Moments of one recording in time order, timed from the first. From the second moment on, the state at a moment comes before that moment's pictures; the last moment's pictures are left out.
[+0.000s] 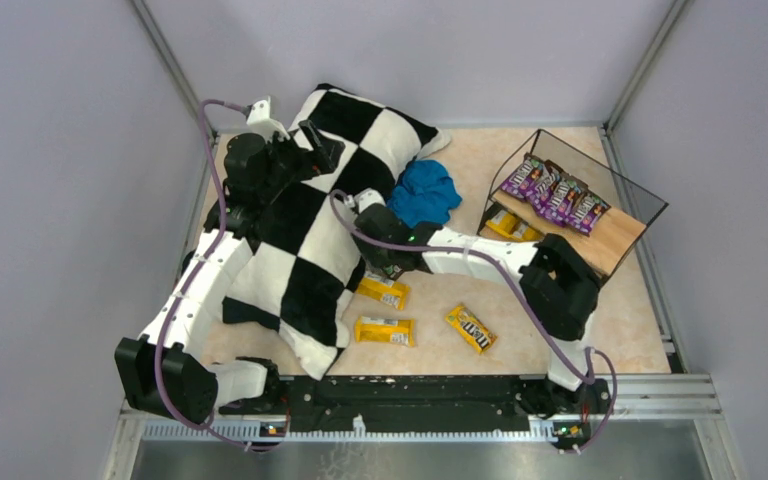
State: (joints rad) left arm -0.23 1.24 1.17 -0.06 0.16 -0.47; right arm 0.95 1.87 1.39 -0.34 0.31 0.24
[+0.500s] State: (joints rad) left arm -0.23 1.24 1.17 -0.06 0.14 -0.47; right arm 1.05 1.98 1.41 -0.40 0.37 0.18
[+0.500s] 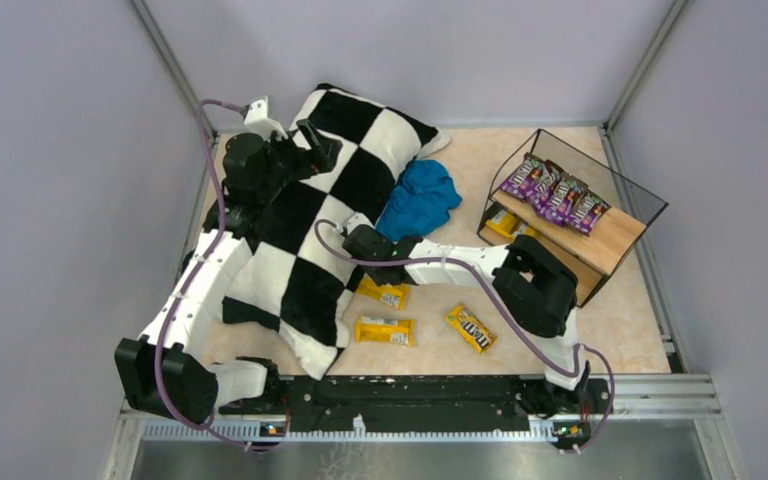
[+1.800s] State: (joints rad) left arm -0.19 1.24 1.17 -0.04 0.19 -0.50; right arm 1.09 1.73 1.17 -0.35 0.22 0.09
